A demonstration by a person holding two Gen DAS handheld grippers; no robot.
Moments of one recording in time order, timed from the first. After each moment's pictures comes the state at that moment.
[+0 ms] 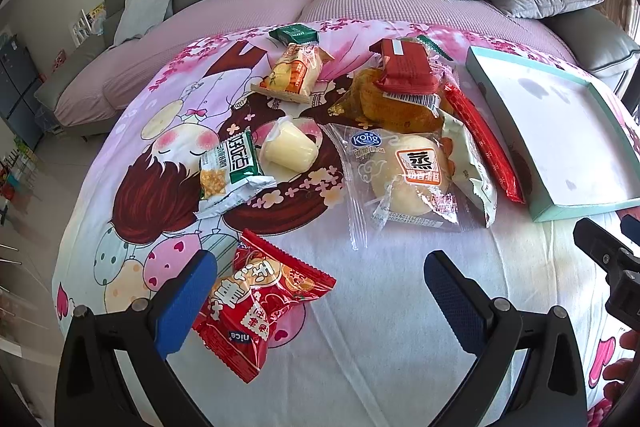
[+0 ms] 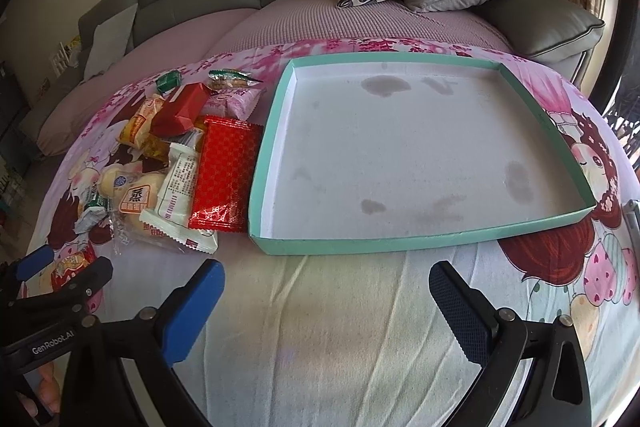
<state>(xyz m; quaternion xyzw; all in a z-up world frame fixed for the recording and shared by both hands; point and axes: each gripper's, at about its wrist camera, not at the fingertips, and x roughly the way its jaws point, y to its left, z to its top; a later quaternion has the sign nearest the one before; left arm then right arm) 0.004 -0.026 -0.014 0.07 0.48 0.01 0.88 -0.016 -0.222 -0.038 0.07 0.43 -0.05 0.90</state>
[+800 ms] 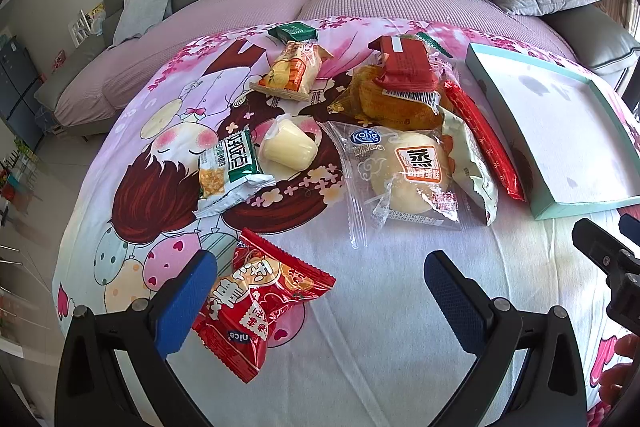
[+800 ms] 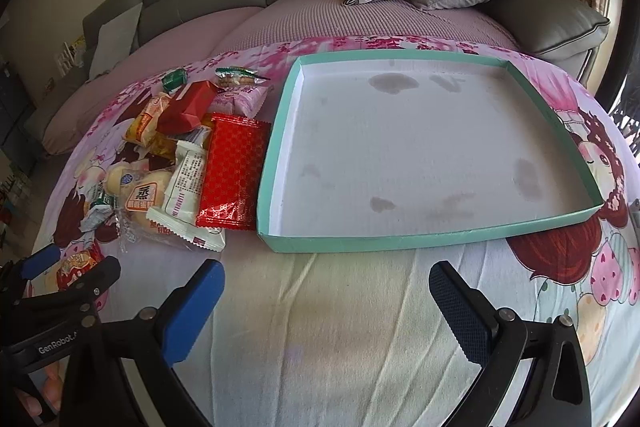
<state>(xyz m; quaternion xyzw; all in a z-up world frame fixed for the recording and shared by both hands) 0.004 -0.027 -0.014 0.07 0.48 0.01 0.87 -0.017 -0.220 -0.040 0.07 0.44 -0.04 0.90</state>
